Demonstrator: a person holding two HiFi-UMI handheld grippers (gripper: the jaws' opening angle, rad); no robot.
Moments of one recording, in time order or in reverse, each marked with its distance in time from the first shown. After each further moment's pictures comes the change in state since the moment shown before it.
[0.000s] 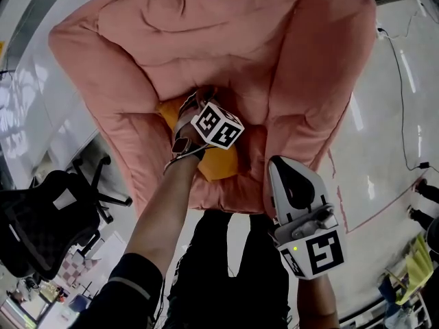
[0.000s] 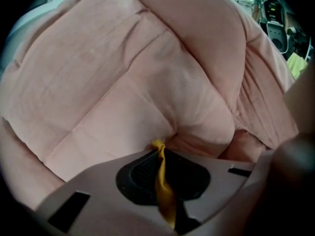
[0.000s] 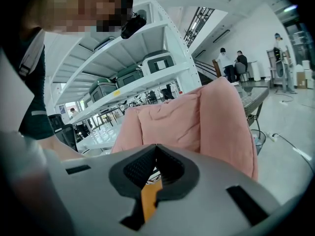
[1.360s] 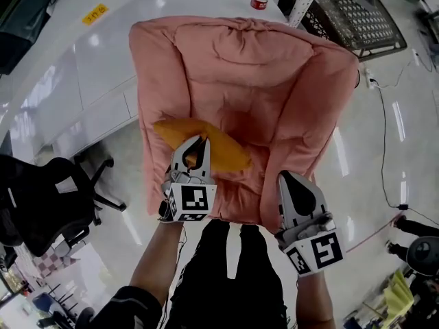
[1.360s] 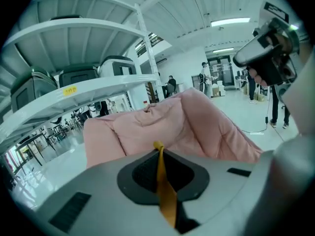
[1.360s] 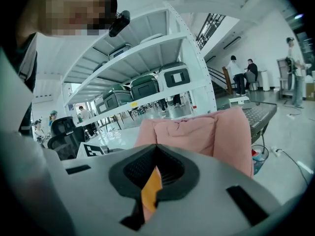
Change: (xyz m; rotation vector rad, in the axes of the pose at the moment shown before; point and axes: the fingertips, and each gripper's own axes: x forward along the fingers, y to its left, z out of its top) left arm -0.283 0.064 -0.030 -0.356 -0.561 0.191; right arm -0.048 0.071 0.078 -0.070 -0.032 0.052
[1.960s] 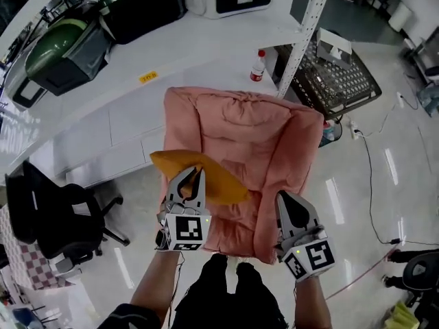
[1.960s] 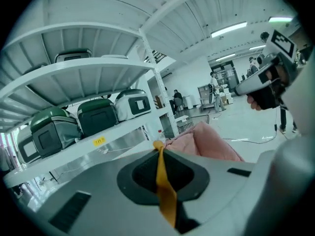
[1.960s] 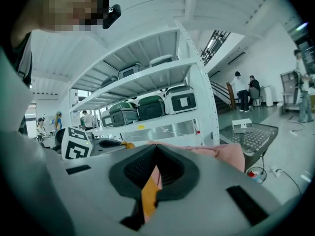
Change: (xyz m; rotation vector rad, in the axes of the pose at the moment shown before) left arm -0.122 0.060 0.152 0.018 -0.143 0.121; right arm -0.055 0.032 0.117 -0.075 -0.135 0.011
